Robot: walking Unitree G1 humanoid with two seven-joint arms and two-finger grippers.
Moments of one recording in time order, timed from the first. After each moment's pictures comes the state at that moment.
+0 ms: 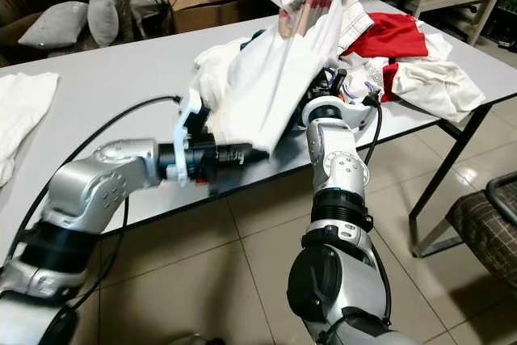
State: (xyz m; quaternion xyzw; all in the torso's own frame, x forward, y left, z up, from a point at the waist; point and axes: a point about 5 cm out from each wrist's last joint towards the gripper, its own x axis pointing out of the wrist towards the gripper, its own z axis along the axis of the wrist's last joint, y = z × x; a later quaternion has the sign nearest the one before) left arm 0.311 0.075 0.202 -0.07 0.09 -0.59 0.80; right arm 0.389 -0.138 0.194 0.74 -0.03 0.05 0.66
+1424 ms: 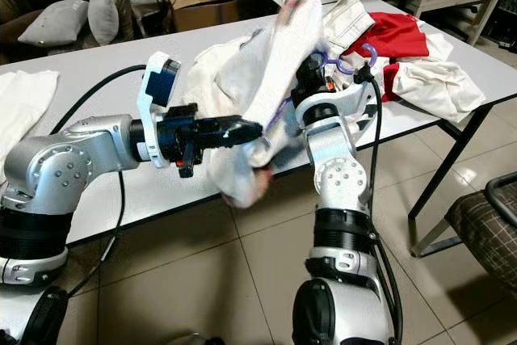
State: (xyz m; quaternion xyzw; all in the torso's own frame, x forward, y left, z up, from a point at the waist) left arm 0.292 0.089 0.247 -0.14 0.07 -0.66 0.73; right arm 0.368 -0.125 0.215 0.53 -0.06 0.11 0.84
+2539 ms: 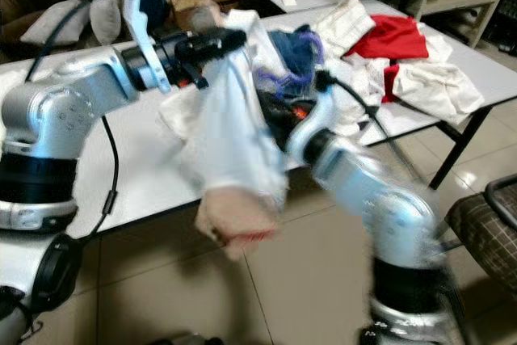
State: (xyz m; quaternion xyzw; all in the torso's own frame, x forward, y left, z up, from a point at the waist) left arm 0.341 0.104 0.308 -0.07 -0.03 -0.49 0.87; right arm 0.283 -0.121 0.233 0.24 0.08 0.28 0.93
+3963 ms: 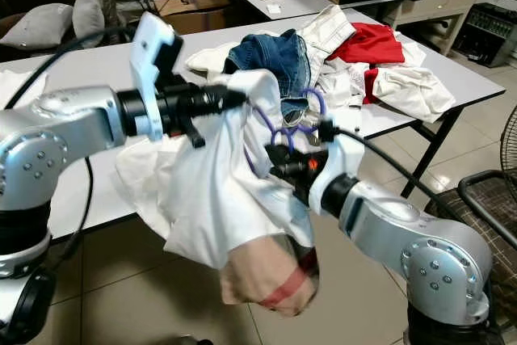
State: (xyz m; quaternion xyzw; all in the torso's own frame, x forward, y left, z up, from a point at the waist) left arm 0.294 0.095 0.275 0.02 0.08 -0.49 0.87; right arm 0.244 -0.132 0.213 0.13 0.15 0.27 0.94
